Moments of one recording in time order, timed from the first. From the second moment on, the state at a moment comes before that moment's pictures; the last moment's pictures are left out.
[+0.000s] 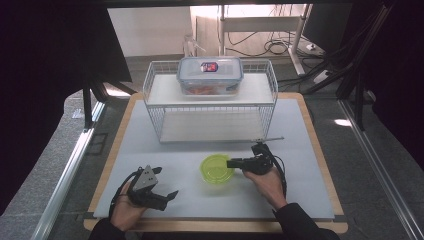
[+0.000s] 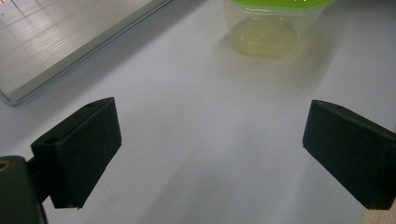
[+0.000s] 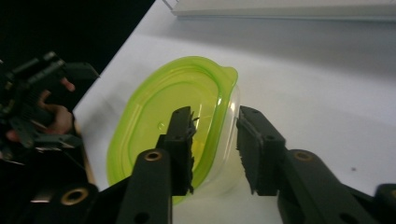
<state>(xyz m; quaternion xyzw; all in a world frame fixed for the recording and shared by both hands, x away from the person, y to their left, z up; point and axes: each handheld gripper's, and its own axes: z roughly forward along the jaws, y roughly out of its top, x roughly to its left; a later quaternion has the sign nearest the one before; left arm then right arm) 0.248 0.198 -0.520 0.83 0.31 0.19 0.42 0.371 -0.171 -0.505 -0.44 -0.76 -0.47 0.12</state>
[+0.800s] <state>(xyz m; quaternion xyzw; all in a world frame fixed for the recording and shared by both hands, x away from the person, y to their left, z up) 0.248 0.198 -0.519 0.83 0.31 0.20 0.42 0.371 -0.179 -0.491 -0.45 -0.72 -0.49 0.18</state>
